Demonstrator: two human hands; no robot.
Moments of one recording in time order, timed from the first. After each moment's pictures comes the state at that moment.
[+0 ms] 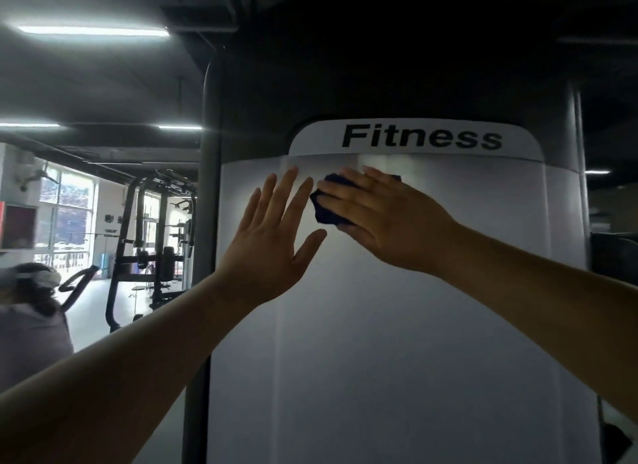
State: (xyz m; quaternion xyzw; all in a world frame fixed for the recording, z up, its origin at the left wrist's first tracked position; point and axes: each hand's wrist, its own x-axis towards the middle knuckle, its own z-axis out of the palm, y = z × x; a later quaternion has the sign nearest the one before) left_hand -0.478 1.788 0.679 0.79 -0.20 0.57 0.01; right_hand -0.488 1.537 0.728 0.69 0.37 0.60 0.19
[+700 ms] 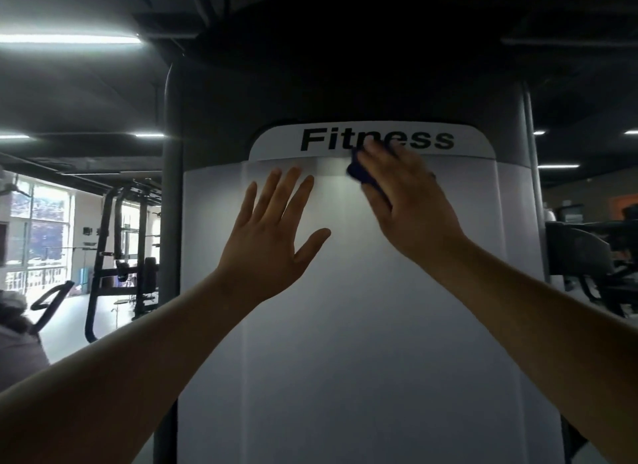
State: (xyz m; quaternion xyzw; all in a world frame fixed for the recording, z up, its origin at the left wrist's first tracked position) left_hand -0.478 1.733 0.691 0.77 -0.19 0.61 -0.05; right_hand -0.493 1.479 0.725 0.72 0.24 0.65 -0.06
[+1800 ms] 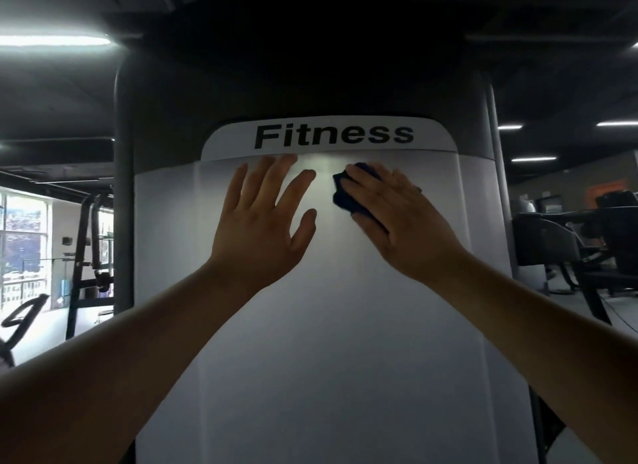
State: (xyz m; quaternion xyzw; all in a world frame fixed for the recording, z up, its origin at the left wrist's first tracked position) left_hand -0.485 1.677 0.705 0.68 -0.22 0.70 -0.05; right_hand -0.472 1.416 0.694 0.72 0.29 0.62 -0.03
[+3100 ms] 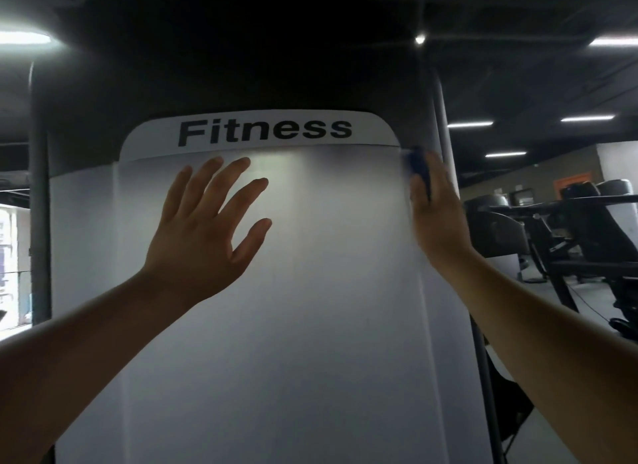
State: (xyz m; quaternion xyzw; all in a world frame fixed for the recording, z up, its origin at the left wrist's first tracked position) left_hand -0.479 1.654 0.699 0.68 -0.24 0.68 -0.09; right_hand -0.427 1.293 0.688 0.67 0.15 0.60 -0.41
